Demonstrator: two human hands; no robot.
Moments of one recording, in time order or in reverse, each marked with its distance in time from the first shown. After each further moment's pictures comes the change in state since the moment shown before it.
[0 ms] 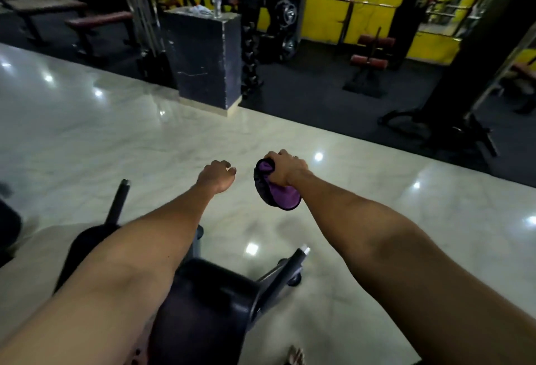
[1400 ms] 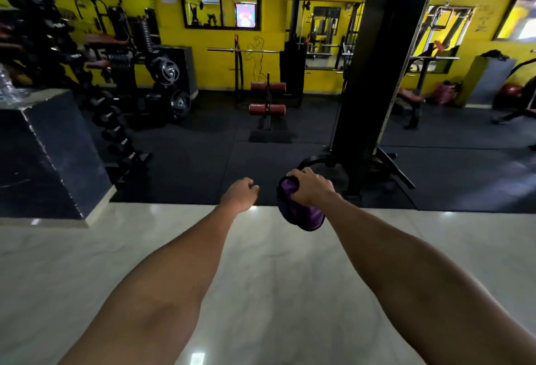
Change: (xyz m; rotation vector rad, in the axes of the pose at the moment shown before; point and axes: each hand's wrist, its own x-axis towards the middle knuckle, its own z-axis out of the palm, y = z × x) left_hand 0.611 0.693 0.214 -0.065 -0.158 0.421; right_hand 0.451 0.700 -0.284 0.066 0.260 0.358
